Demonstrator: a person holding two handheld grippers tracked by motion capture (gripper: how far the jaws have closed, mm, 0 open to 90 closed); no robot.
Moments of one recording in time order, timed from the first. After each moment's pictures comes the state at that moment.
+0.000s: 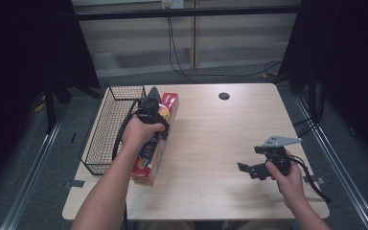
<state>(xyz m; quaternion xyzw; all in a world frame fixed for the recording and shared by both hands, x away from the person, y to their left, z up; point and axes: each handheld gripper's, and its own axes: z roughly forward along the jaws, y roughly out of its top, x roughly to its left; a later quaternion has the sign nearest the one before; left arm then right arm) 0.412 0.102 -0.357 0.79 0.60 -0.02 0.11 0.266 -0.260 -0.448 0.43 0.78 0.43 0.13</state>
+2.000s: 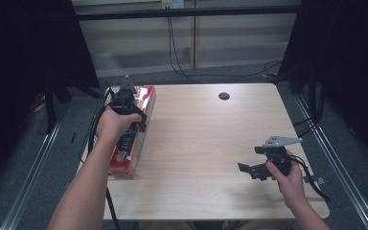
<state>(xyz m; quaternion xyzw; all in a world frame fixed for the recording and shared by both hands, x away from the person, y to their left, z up) 0.417 0.160 -0.325 0.76 0.64 0.00 0.11 0.266 -0.261 -0.448 0.43 0.78 0.43 0.13</state>
